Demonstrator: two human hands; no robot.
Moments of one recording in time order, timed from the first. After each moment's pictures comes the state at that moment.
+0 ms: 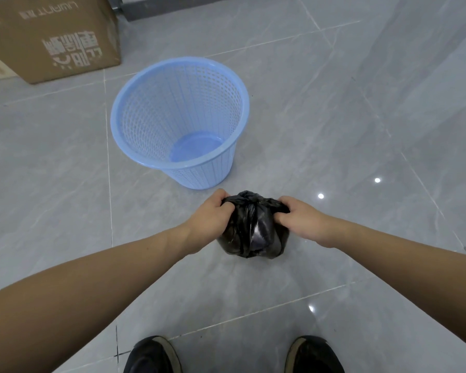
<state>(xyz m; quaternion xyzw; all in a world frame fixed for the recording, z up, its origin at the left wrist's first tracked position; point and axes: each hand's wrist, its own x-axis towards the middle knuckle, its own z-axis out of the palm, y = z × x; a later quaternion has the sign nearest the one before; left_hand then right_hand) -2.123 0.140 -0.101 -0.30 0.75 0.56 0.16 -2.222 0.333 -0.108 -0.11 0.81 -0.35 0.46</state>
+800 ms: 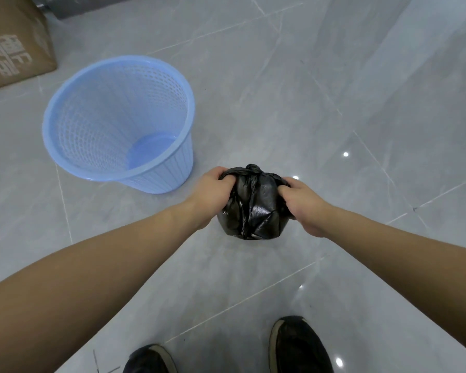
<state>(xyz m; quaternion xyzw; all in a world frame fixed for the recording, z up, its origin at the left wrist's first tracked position) -2.191 0.197 -0.084 -0.30 0.73 0.60 0.13 -2.234 0.379 -0.103 0.11 0.76 -0.52 0.37</state>
